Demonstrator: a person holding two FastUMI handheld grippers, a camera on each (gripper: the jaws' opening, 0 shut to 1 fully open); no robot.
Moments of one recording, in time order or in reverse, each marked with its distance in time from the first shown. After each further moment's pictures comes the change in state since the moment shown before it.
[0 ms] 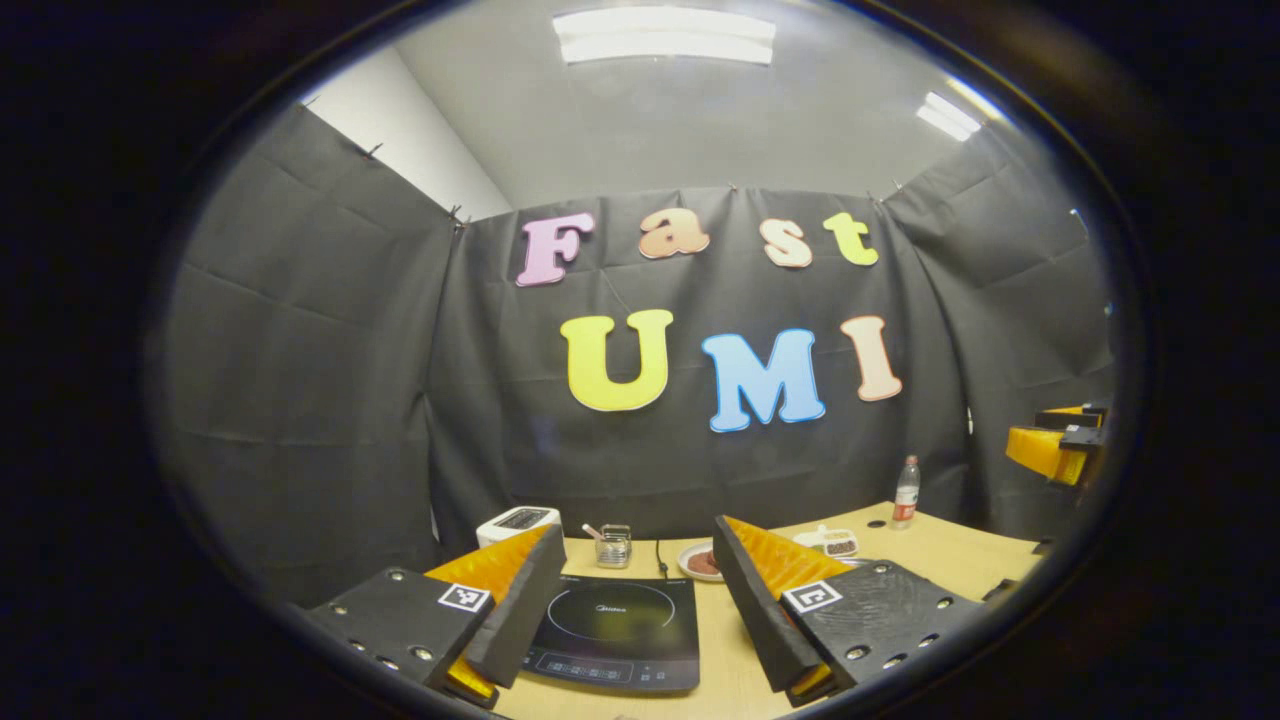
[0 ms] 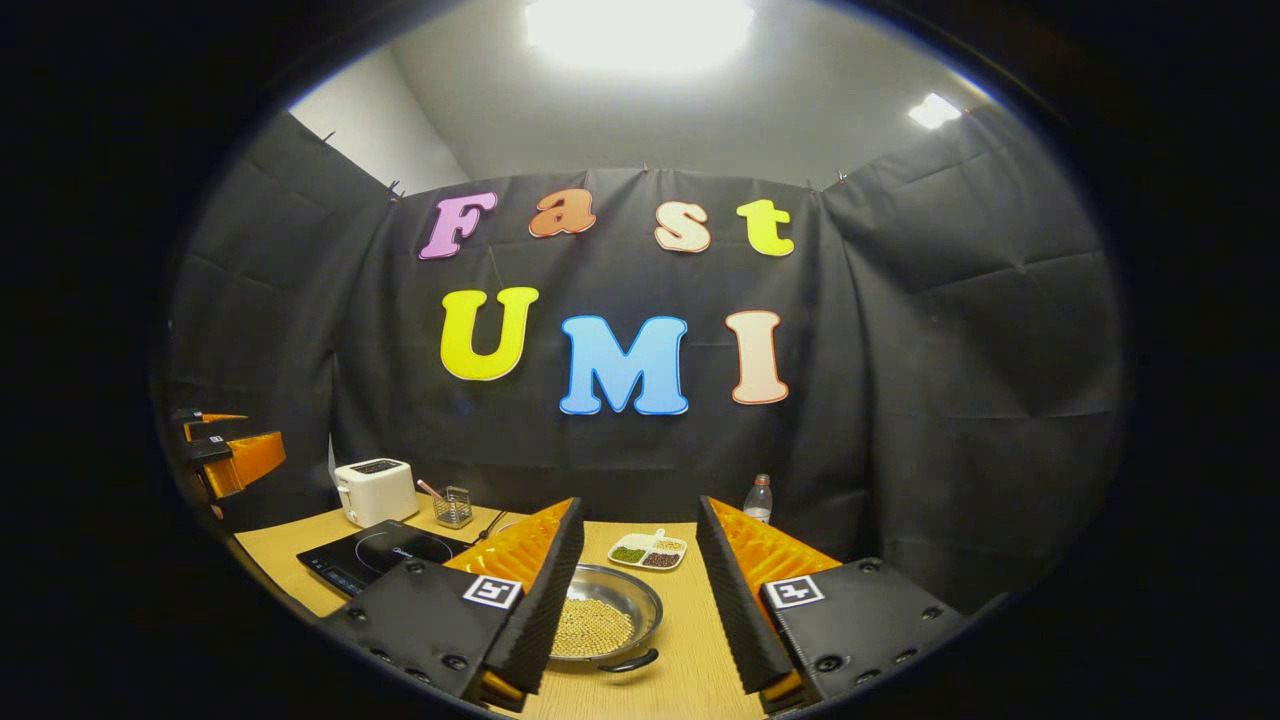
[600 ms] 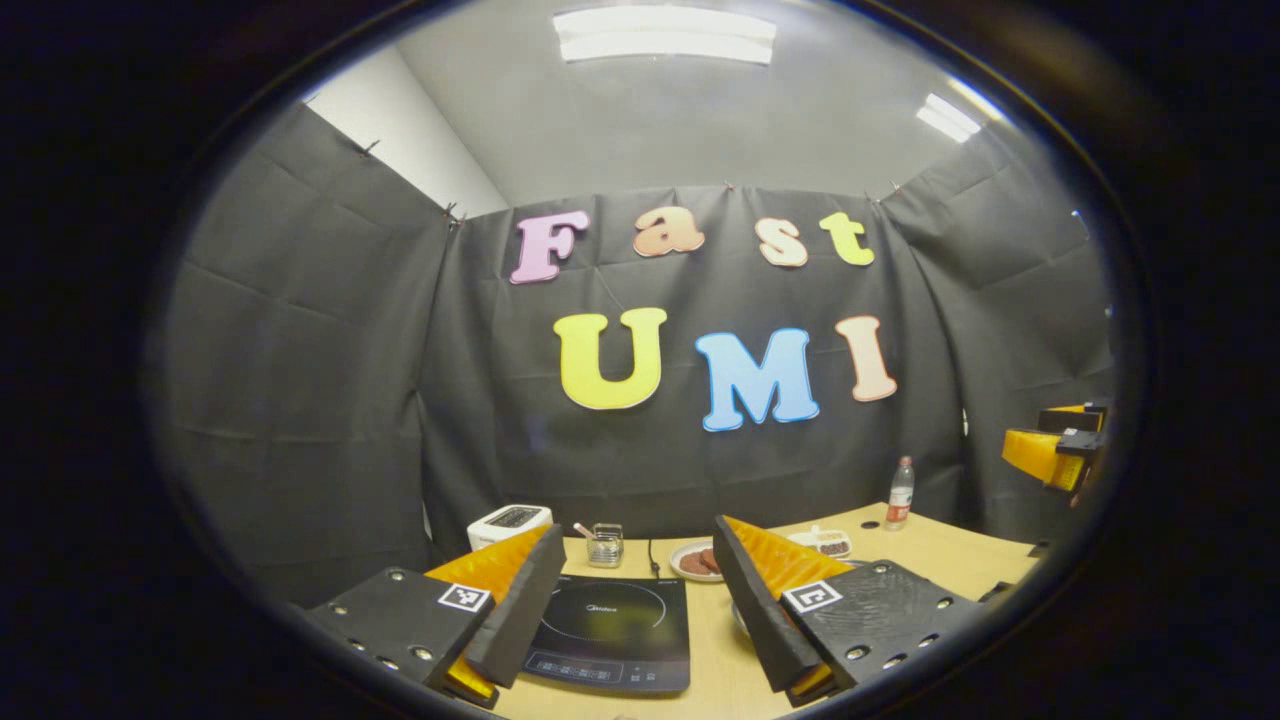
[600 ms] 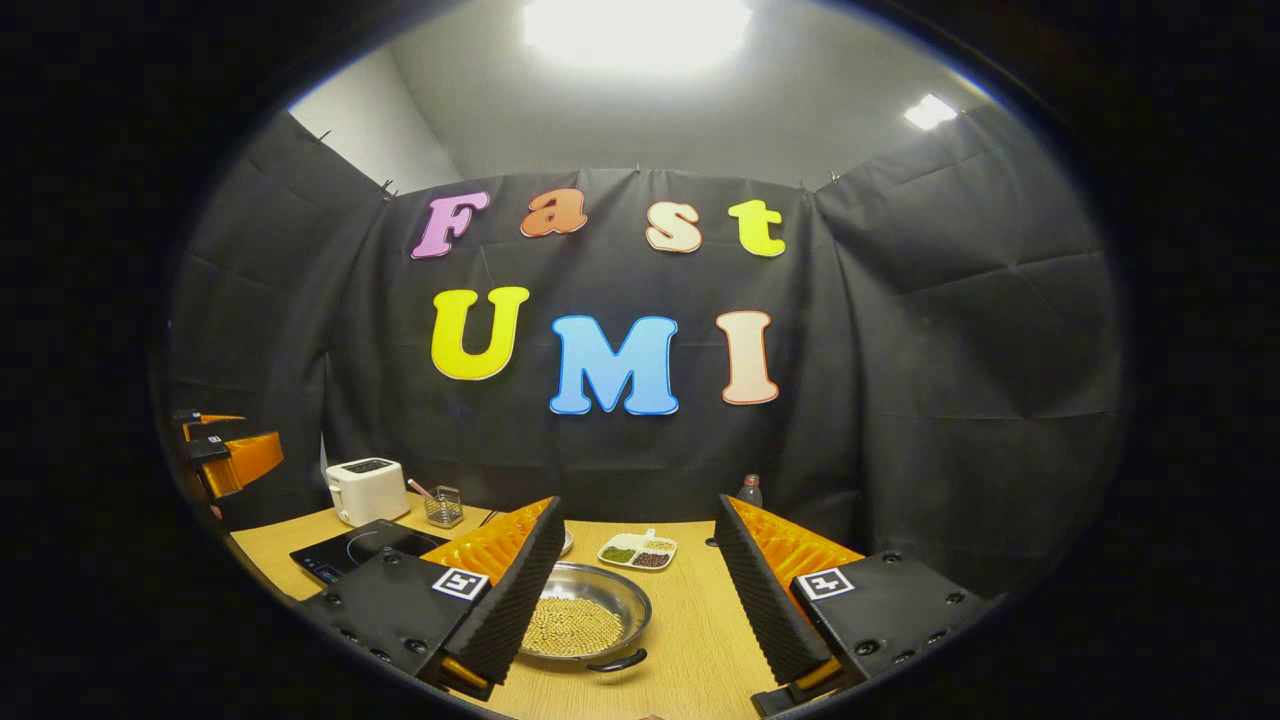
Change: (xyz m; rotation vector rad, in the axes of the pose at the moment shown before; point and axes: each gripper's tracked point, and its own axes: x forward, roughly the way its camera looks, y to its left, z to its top) left arm 0.005 -0.011 -0.001 -0.005 0.001 -0.016; right arm 0.000 -0.012 -0.001 -0.002 0.004 -0.020
